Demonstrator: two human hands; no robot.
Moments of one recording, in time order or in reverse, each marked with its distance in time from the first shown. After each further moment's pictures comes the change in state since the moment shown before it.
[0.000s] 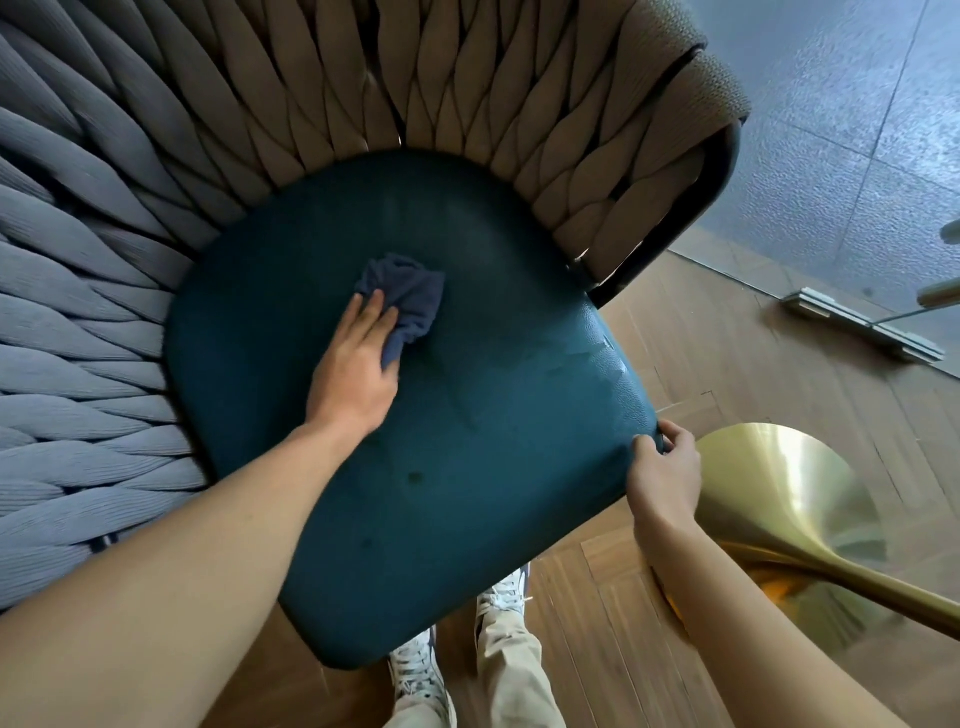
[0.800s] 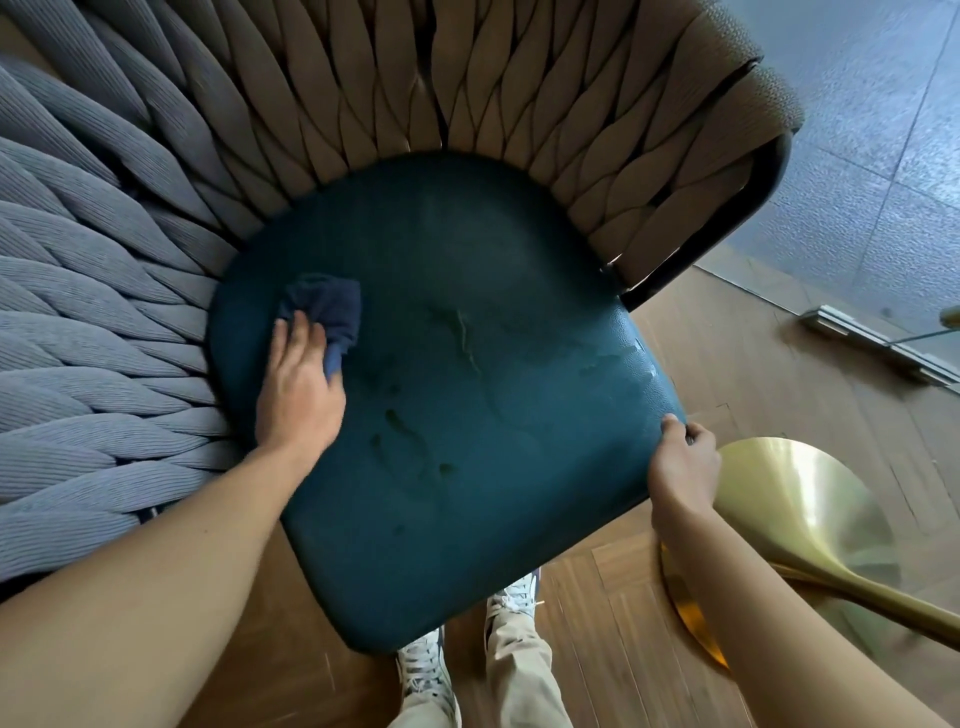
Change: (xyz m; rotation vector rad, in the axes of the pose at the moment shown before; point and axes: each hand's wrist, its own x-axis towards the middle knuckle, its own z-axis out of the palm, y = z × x) left_hand -0.037 -0.072 -0.031 0.182 0.055 -0.201; right_hand -0.005 -0.014 0.012 -0.004 0.044 0.052
